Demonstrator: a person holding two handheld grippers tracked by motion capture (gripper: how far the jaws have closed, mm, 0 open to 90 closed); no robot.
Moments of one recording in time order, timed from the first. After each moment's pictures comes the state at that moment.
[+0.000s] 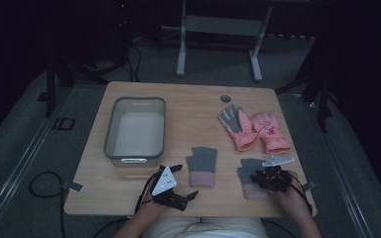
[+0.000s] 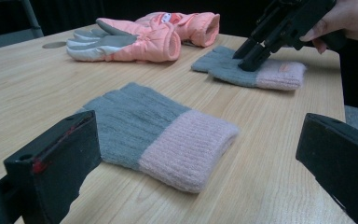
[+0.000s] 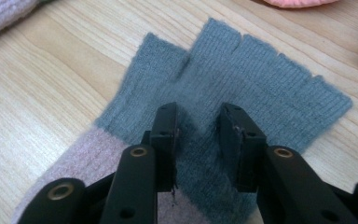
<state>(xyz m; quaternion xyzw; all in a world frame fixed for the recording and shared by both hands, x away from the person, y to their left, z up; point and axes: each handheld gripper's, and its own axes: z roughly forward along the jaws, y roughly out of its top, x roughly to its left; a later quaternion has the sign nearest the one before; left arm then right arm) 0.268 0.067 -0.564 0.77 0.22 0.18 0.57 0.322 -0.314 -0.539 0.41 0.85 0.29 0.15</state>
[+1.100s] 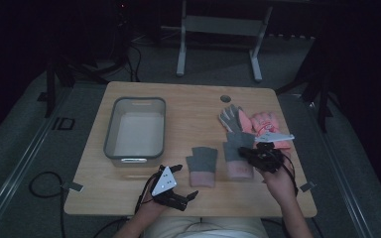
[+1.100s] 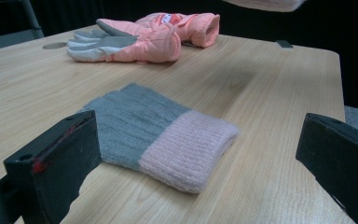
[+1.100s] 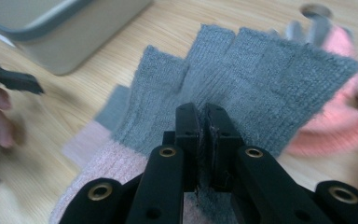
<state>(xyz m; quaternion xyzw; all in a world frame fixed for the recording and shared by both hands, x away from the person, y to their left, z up) 0.267 0.067 -0.564 0.77 0.22 0.18 0.57 0.326 -0.249 -0.437 0.41 0.81 0.38 0.16</state>
